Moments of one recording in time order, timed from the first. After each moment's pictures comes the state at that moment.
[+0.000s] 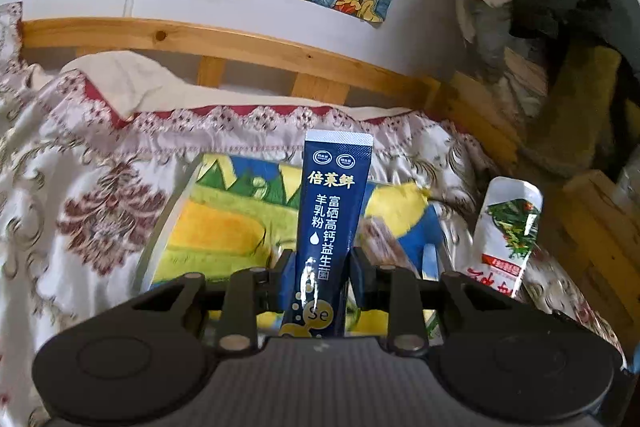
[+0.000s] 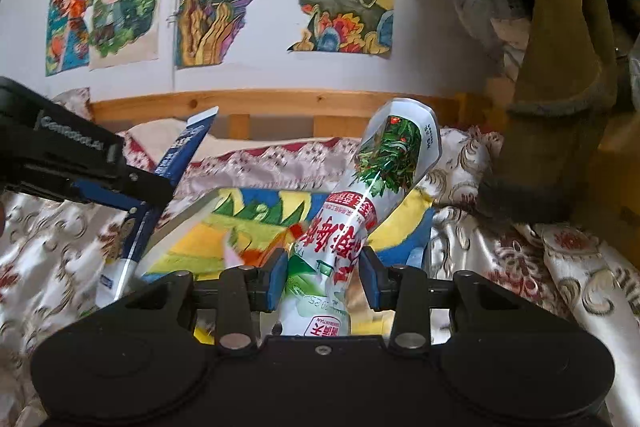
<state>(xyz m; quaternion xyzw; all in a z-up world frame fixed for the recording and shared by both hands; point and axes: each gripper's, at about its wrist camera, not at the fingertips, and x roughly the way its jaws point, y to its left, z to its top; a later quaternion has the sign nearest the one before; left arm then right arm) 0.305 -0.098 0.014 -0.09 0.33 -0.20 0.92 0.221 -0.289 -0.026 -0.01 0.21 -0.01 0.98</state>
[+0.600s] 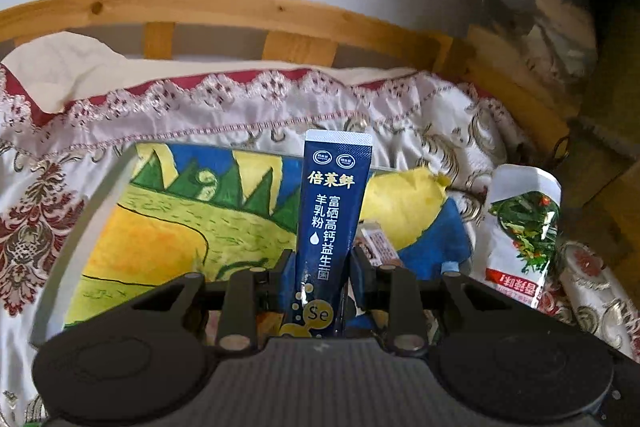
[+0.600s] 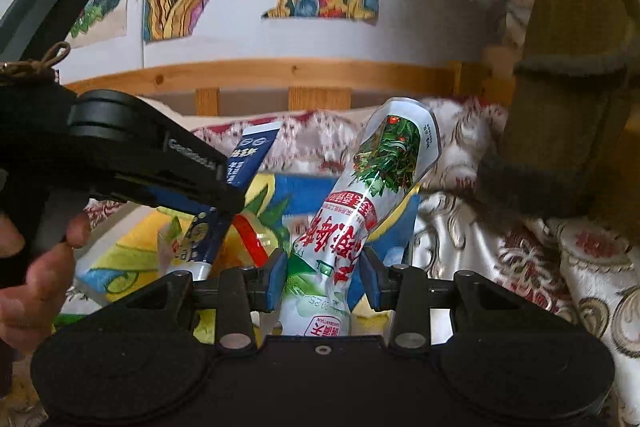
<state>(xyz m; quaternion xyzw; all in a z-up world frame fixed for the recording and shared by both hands) 0.389 -0.189 -0.042 -0.05 0.37 -0.19 0.91 0.278 -0.330 -0.061 0.00 0.26 -0.01 0.97</state>
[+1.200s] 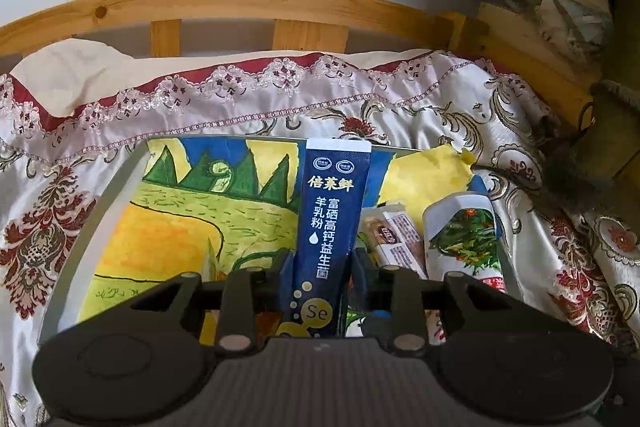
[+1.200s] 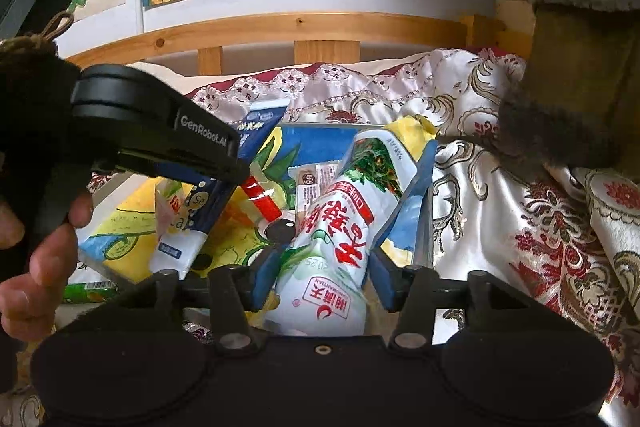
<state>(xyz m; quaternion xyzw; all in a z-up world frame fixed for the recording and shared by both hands) 0.387 -0.197 -0.057 -0.02 0.36 -0.16 0.92 0.285 -0.329 -0.084 0.01 0.30 0.00 0.95</state>
